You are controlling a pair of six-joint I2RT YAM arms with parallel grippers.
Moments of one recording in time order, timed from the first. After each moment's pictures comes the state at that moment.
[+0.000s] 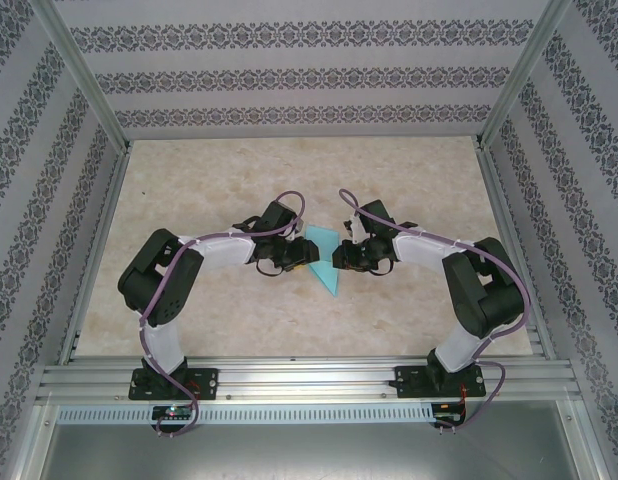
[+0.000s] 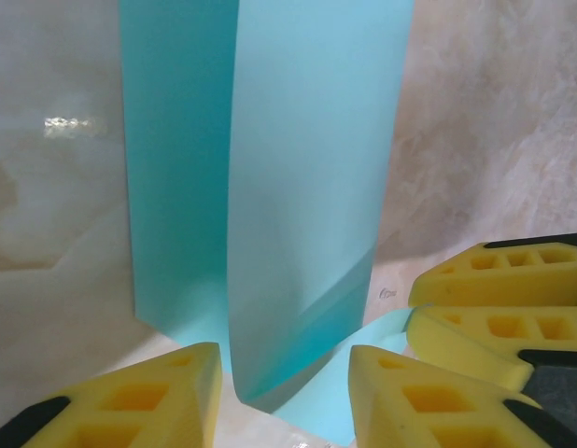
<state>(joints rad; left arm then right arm) -0.62 1.85 1.06 -0.18 0.46 -0.86 0.44 1.68 0.89 -0.36 -0.46 0.42</state>
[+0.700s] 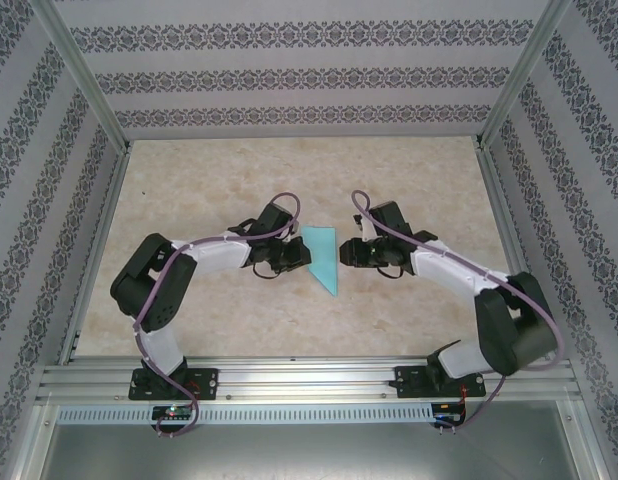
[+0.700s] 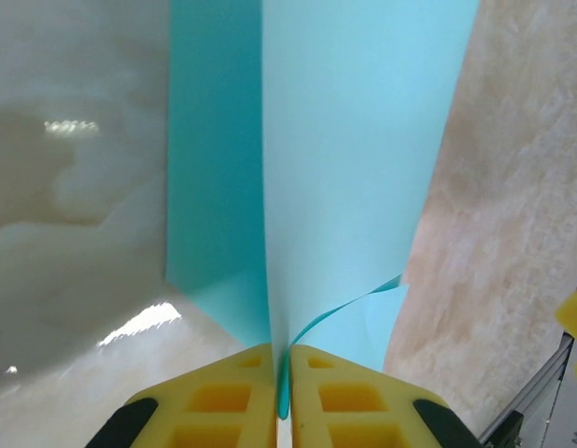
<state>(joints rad) -0.62 1.78 1.00 -0.17 0.43 -0.90 0.45 1.41 0.78 -0.33 -0.33 0.38</state>
